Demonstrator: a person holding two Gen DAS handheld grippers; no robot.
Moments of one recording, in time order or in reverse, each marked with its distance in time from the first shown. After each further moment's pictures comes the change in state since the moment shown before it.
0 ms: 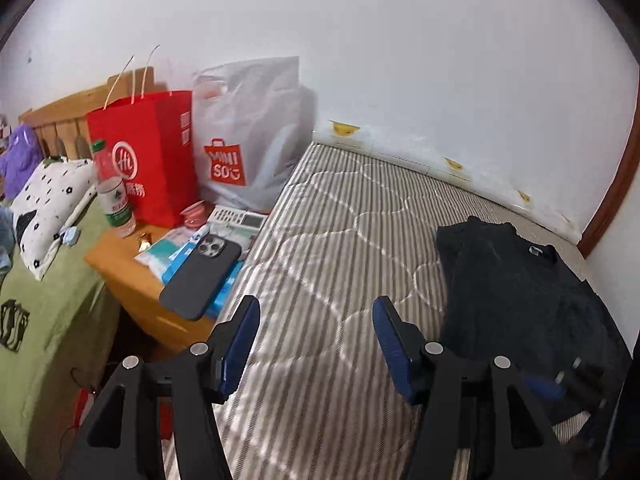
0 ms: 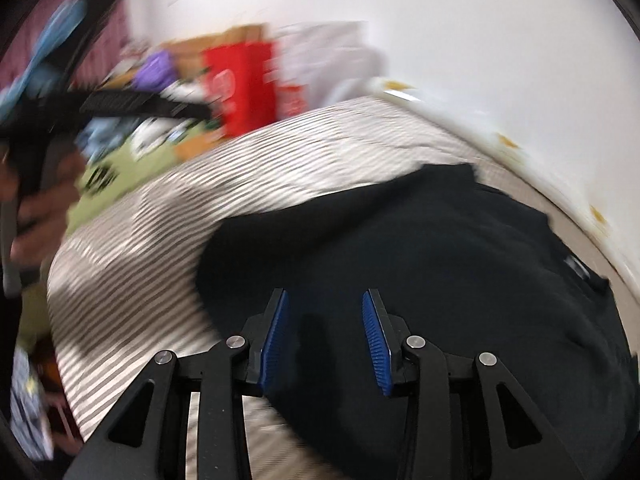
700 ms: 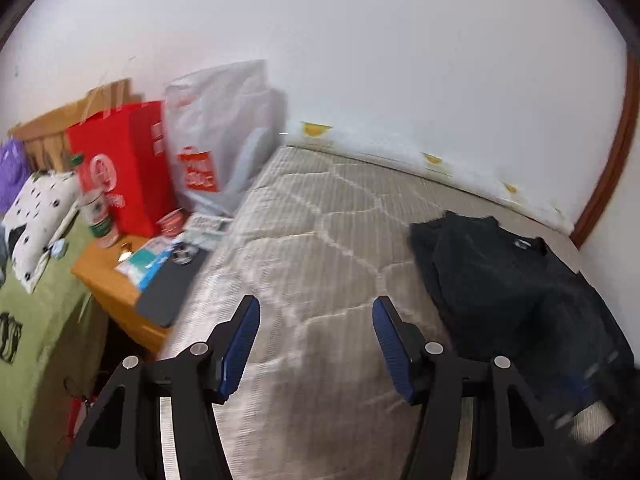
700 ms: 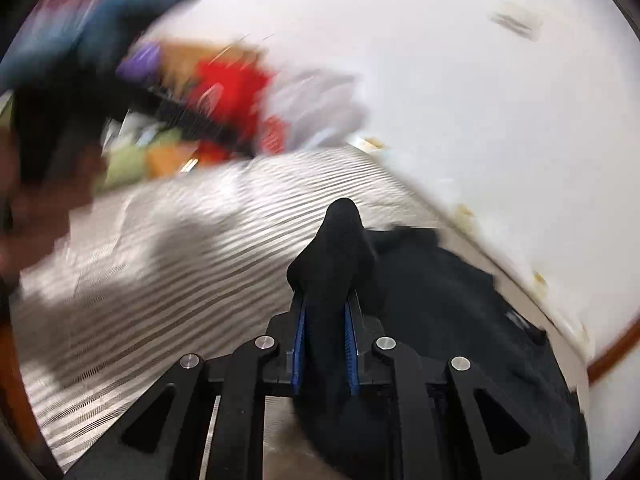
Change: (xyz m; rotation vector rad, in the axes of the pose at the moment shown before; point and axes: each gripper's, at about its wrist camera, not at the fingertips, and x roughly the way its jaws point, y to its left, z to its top) left arm 0.010 -0.058 0.005 0.060 -0.011 -0.032; right arm -0.034 0.023 0.010 -0.029 -0.185 -0.299
